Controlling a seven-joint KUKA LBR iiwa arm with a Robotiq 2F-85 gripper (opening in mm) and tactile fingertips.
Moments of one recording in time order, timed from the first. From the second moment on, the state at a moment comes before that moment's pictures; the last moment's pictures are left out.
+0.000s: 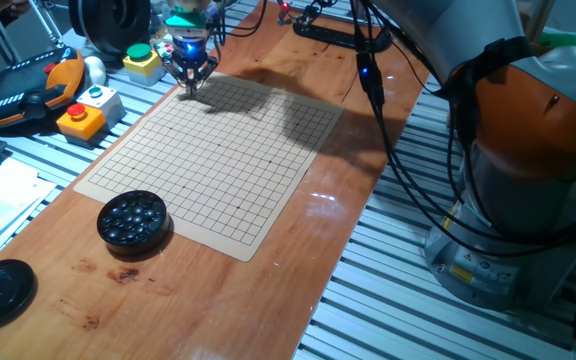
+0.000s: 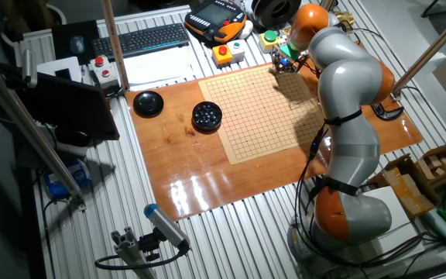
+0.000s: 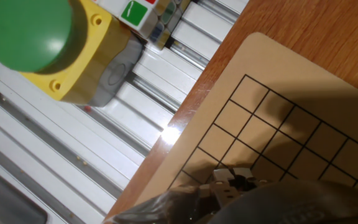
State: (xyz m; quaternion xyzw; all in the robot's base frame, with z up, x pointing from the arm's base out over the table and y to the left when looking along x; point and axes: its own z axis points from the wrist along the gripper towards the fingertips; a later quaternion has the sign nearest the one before) arm 0.770 -0.175 0.040 0.45 0.89 0.06 0.08
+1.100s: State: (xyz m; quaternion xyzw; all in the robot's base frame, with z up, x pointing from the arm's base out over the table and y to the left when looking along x) arm 0.768 -0.175 0.039 0.45 0.89 0.06 0.08
